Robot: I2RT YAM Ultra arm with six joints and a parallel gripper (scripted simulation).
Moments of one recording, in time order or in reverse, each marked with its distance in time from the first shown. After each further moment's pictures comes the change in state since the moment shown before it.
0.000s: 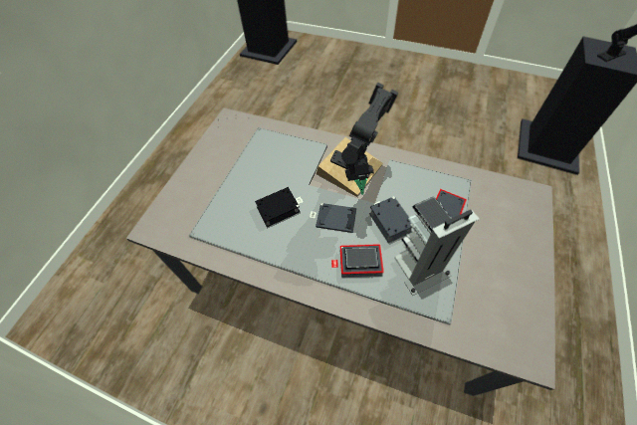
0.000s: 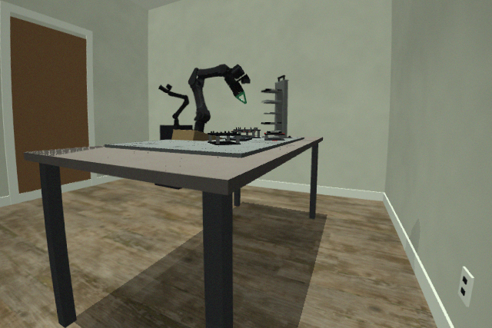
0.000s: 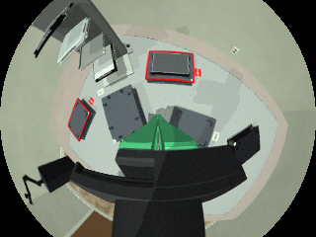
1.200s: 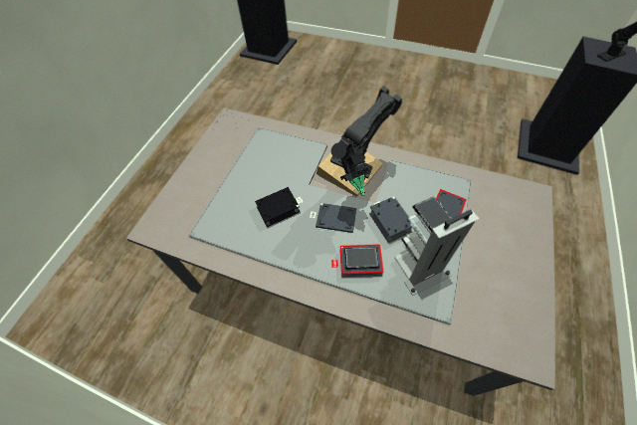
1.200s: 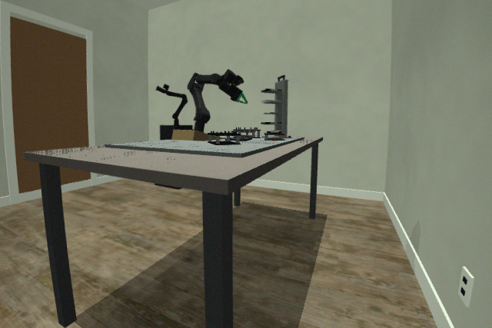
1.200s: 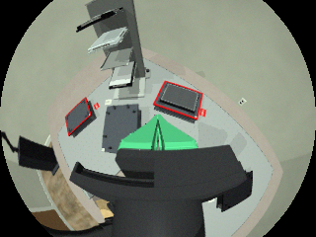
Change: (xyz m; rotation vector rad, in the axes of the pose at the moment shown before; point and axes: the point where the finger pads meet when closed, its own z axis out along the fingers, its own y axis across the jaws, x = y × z) arm -0.006 0.000 0.003 -0.165 -0.378 -0.260
